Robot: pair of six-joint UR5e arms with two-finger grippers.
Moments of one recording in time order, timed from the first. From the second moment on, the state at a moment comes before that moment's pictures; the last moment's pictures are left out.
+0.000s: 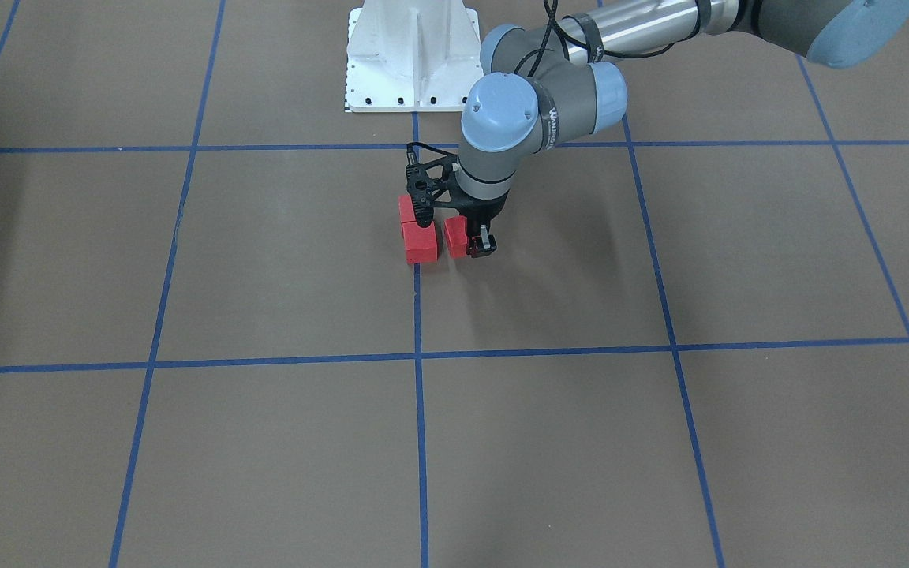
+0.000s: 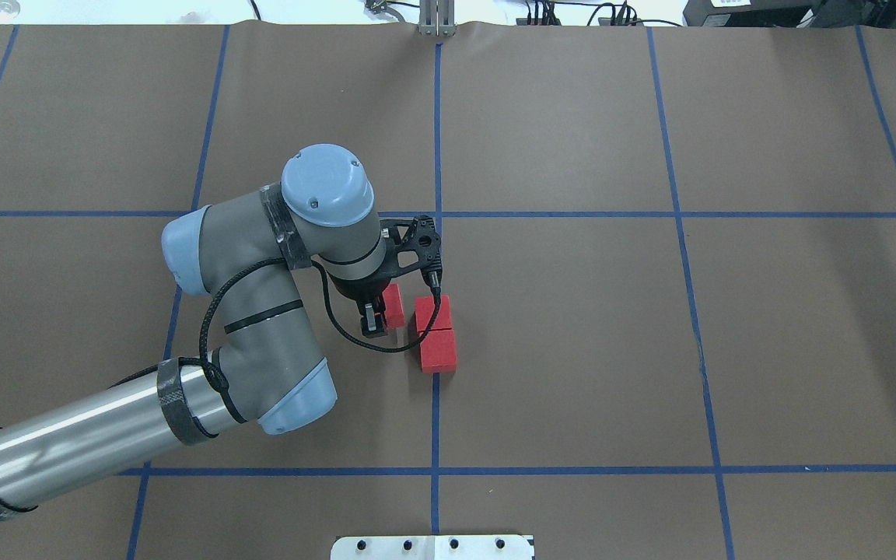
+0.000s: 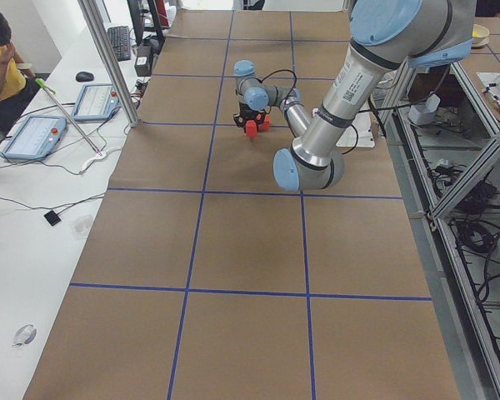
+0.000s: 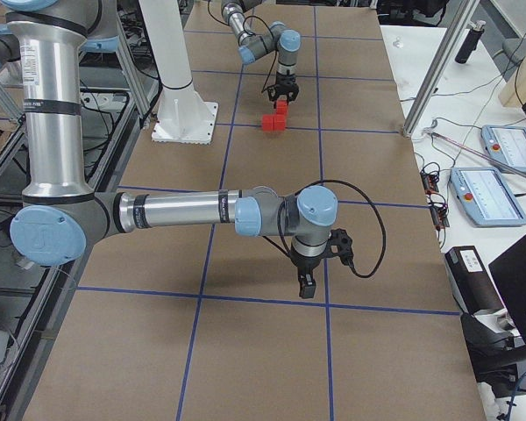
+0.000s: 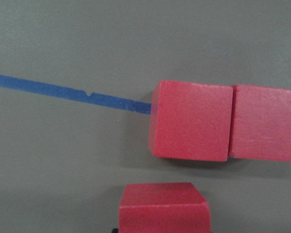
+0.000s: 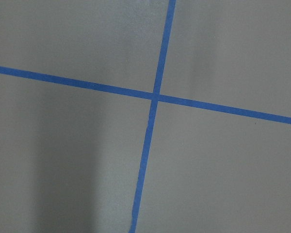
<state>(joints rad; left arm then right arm) -0.53 -2.32 -1.54 -1.61 -2.02 0.21 1.51 -1.58 1.67 -1.63 2.26 -0.09</state>
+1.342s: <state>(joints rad) -0.52 -2.33 -1.53 -1.64 -2.02 0.22 1.51 -1.58 1.67 -1.63 2.26 -0.09</state>
